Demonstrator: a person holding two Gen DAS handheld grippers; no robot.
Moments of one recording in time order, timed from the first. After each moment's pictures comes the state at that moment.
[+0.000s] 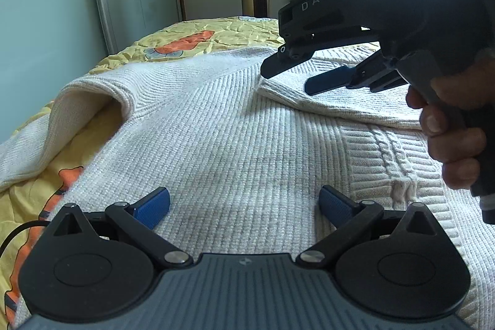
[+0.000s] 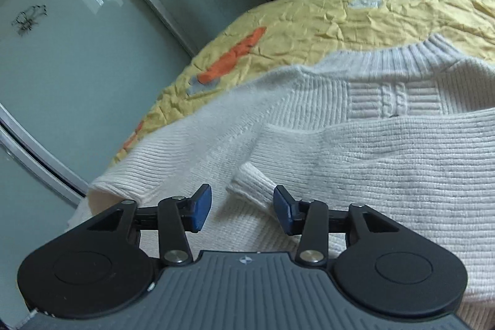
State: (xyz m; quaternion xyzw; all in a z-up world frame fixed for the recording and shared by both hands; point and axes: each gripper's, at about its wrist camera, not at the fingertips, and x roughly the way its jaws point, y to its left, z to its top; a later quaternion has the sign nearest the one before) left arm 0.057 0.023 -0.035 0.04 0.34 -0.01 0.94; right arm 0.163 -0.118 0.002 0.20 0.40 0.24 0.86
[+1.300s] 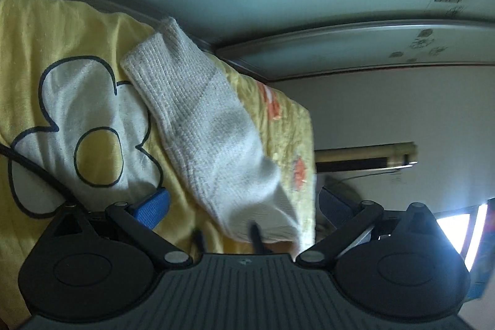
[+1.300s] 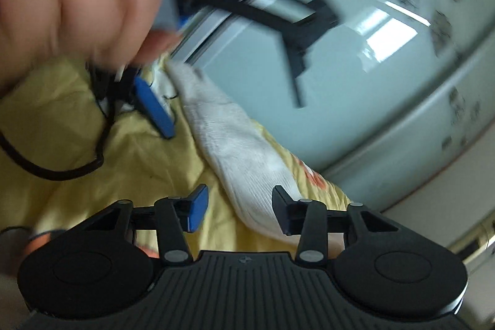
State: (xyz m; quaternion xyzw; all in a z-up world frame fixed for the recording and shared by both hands) left arm 0.002 0.365 -0.052 -0.65 0.22 0.05 0.73; right arm 0.013 0.195 -0.027 -0.47 0.05 0.42 0.78
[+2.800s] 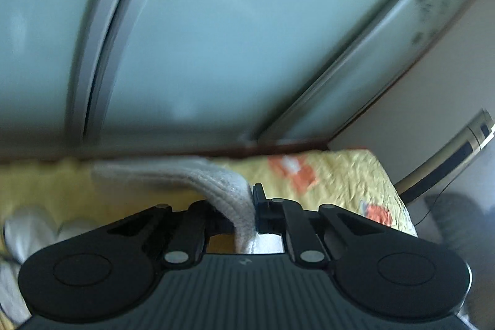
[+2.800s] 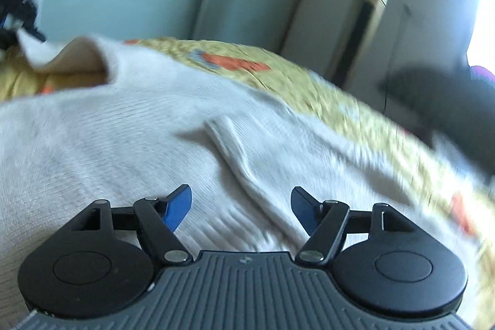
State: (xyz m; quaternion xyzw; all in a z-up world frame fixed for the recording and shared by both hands) left arm 0.082 0.323 0.030 -0.37 0.20 0.25 0.87; right arm 0.062 -0.092 -0.023 -0.16 0.26 0.19 0.93
